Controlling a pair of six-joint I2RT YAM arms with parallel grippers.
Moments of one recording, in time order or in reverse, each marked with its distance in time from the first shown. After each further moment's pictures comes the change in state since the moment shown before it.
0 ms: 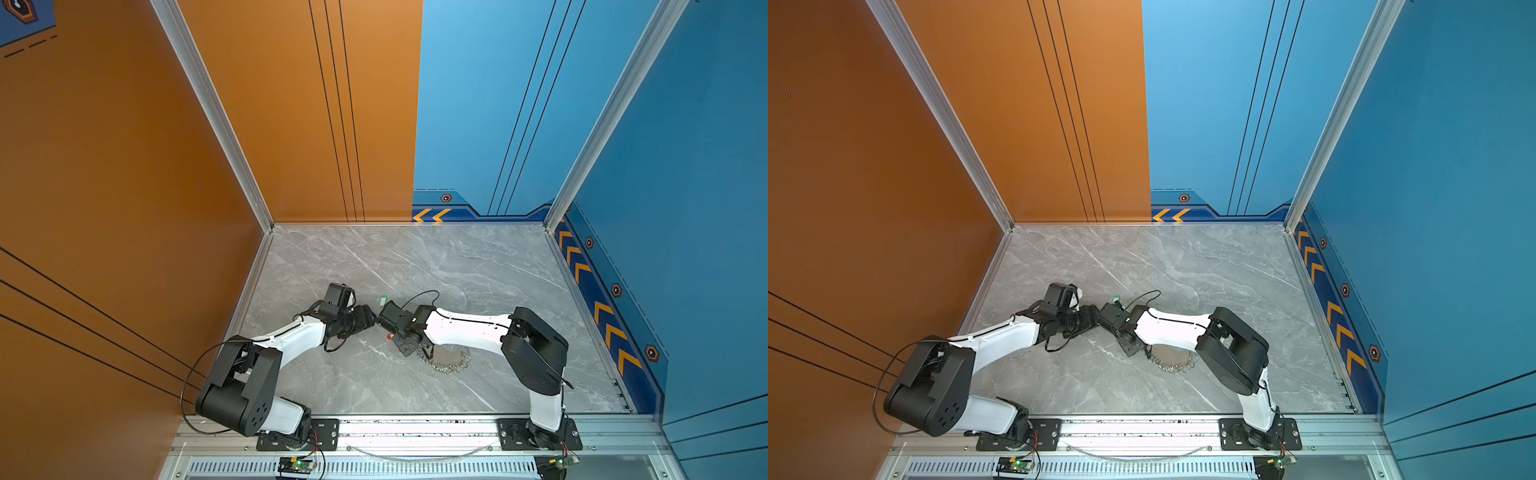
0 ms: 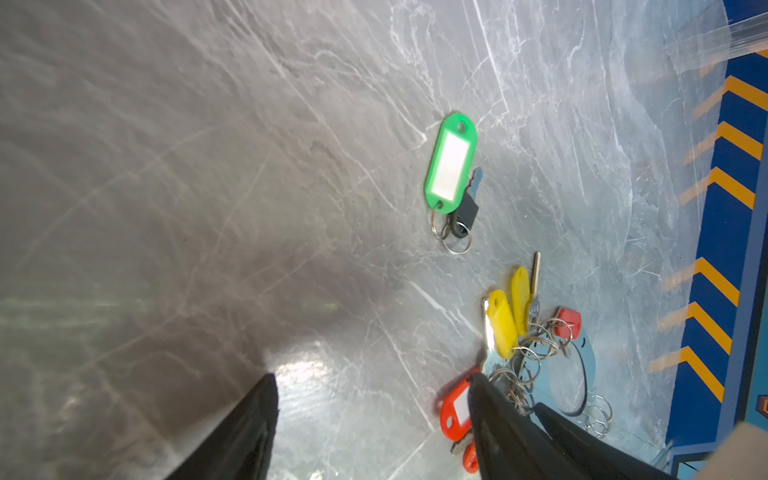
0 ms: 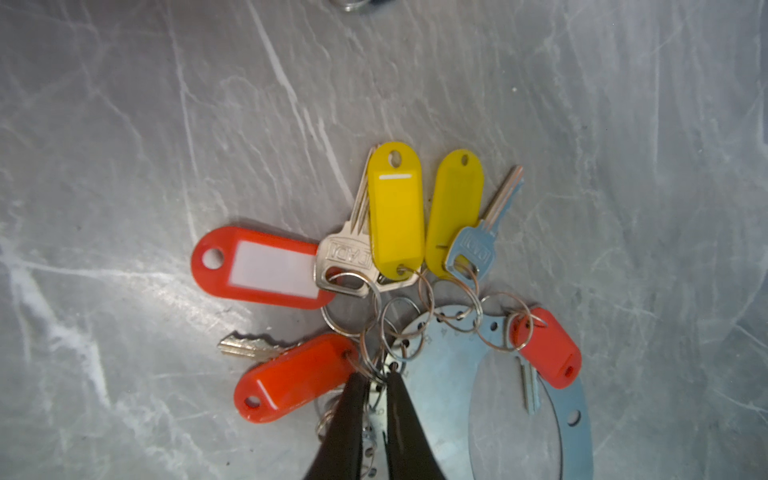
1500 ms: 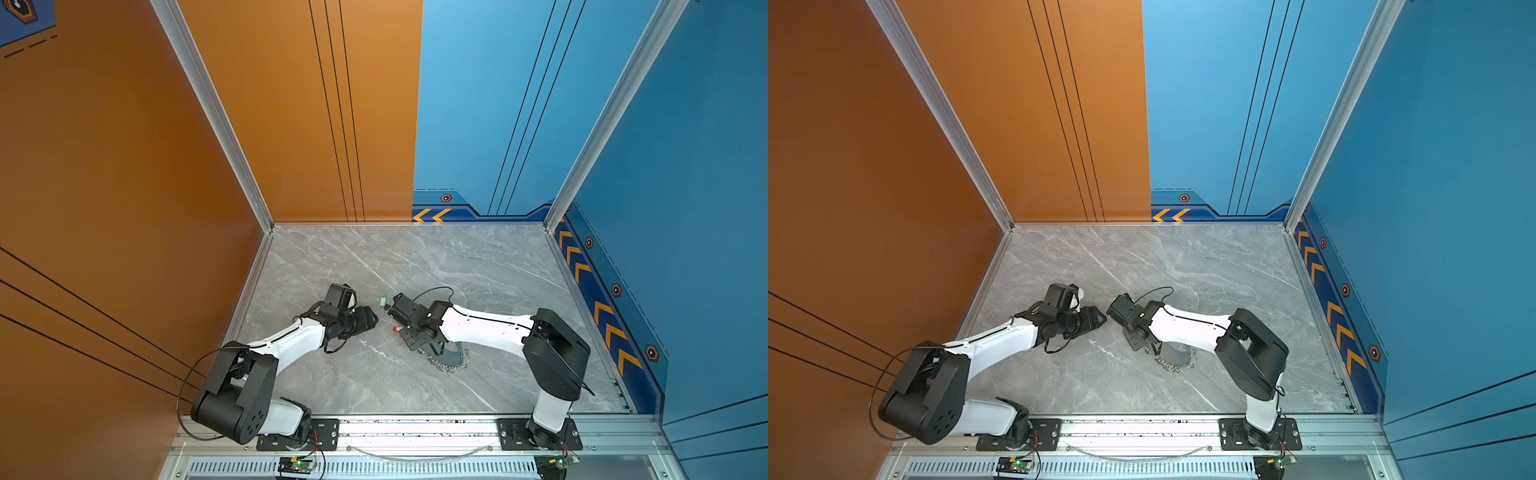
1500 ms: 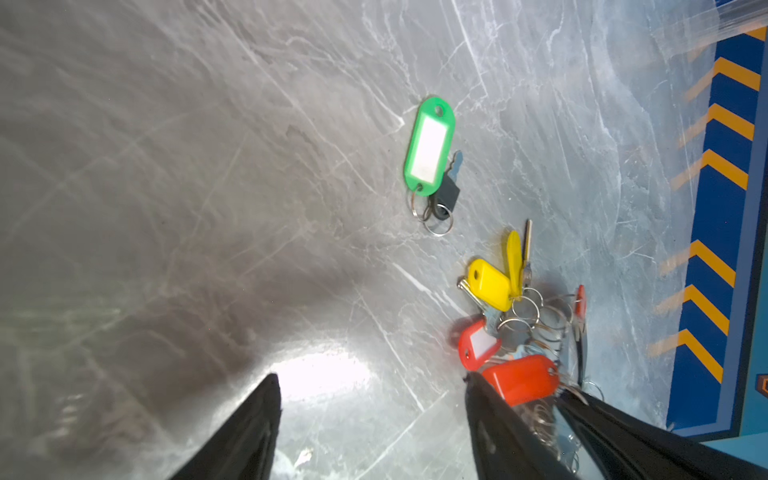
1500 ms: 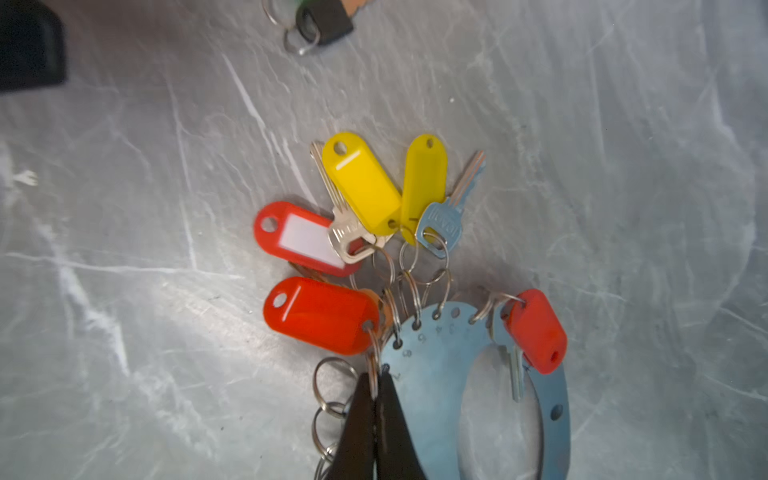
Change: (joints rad) left arm -0.023 -0.068 -0.006 -0.027 0.001 0.020; right arm -0.057 -0.172 -0.092 0.058 -0.061 -0.003
